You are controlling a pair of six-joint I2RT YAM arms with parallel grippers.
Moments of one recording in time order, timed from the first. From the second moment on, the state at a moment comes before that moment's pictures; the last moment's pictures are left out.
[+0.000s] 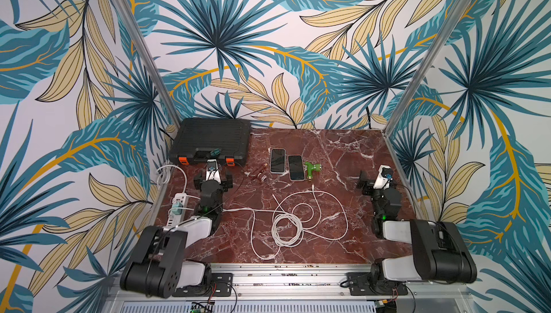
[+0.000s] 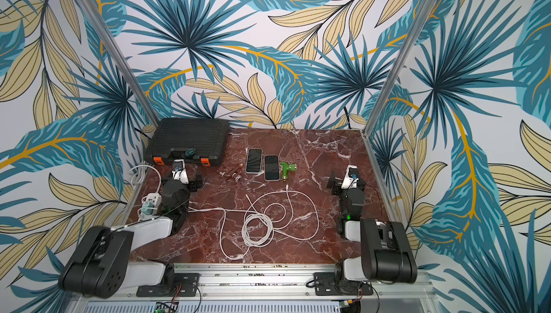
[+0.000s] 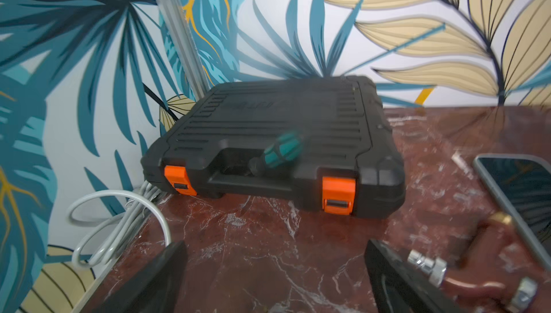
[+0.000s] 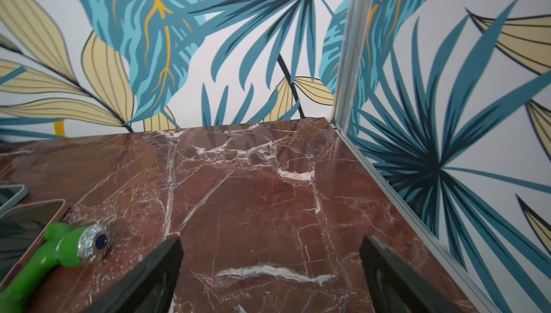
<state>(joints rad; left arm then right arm) -0.16 1.20 0.40 0.67 -0.45 -0.06 0.02 1.33 0.33 0.96 0.14 0.08</state>
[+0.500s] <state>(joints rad) -0.60 1.14 0.74 -0.12 -0.20 -0.59 0.03 1.32 0.74 0.09 -0.09 0.51</state>
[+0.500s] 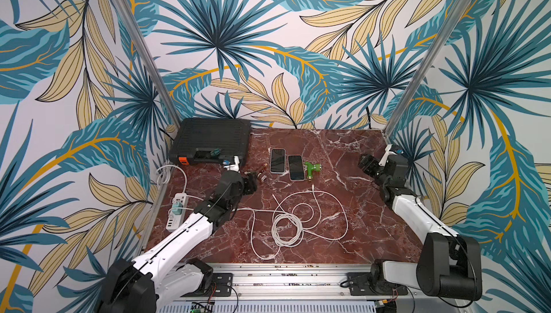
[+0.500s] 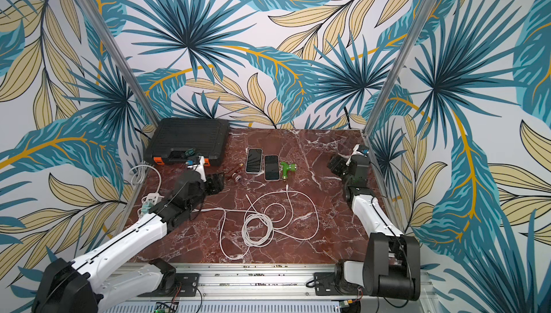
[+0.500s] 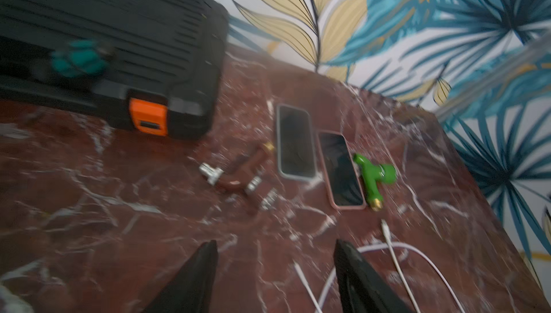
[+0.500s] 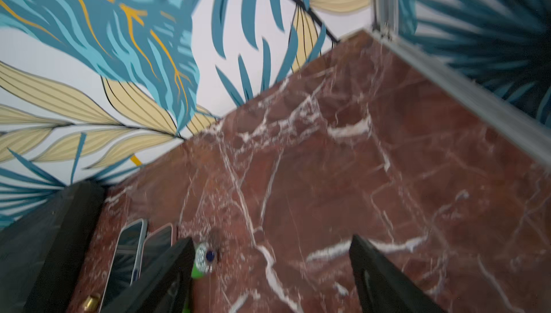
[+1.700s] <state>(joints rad) -1.00 2.33 1.92 -0.77 -0.31 -0.79 0.05 1.19 0.72 -0.18 -0.13 0.49</state>
